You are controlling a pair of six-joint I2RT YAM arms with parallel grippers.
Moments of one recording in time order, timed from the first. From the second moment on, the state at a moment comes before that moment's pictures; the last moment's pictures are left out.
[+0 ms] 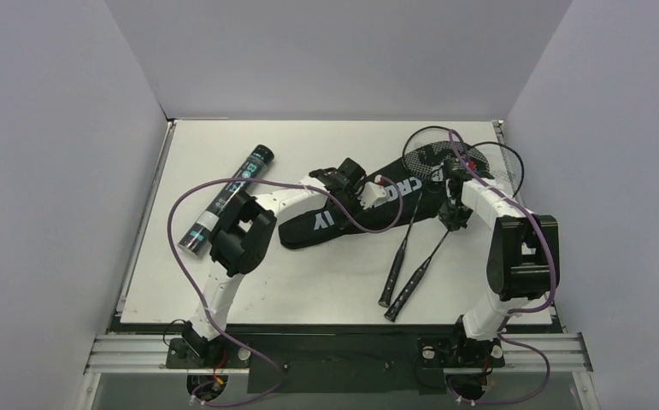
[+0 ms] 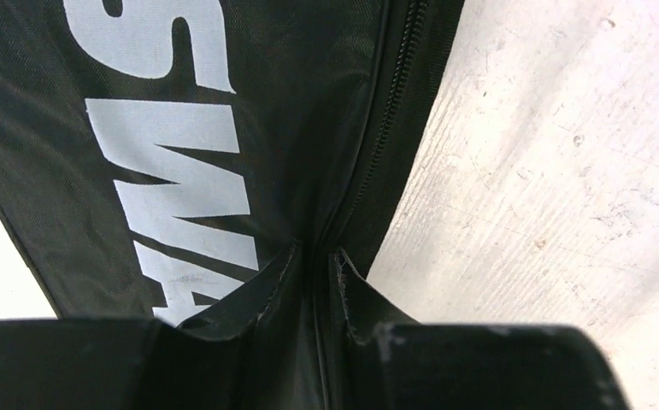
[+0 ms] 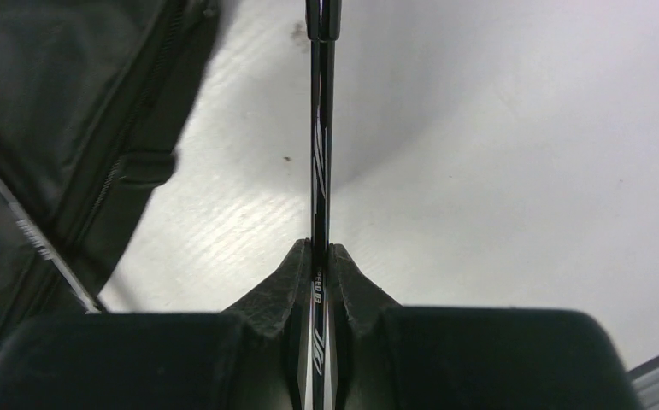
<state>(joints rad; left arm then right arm) -0.76 2.22 1.74 -0.66 0.18 0.36 0.07 1.69 1.10 -0.71 0.34 0.62</state>
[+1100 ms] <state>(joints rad) -0.61 1.84 1.21 -0.66 0.27 0.17 0.45 1.77 1.33 -0.76 0.37 0.64</state>
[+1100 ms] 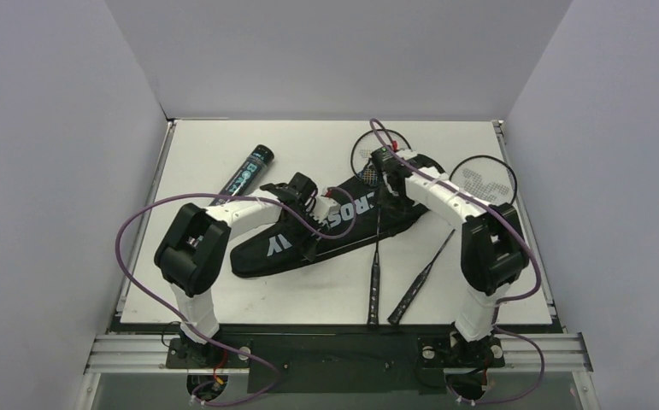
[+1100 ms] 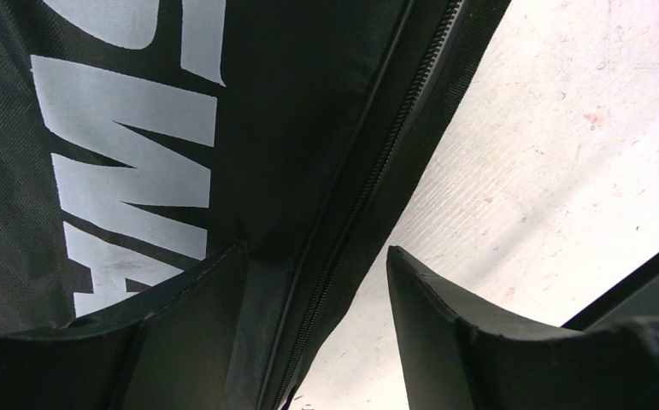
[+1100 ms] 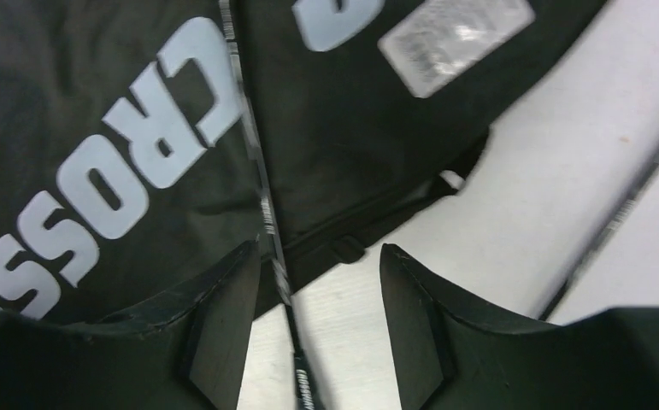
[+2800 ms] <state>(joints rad) -0.61 1.75 1.25 -0.69 0.20 0.22 0.17 1.60 1.05 -0.74 0.40 0.74</state>
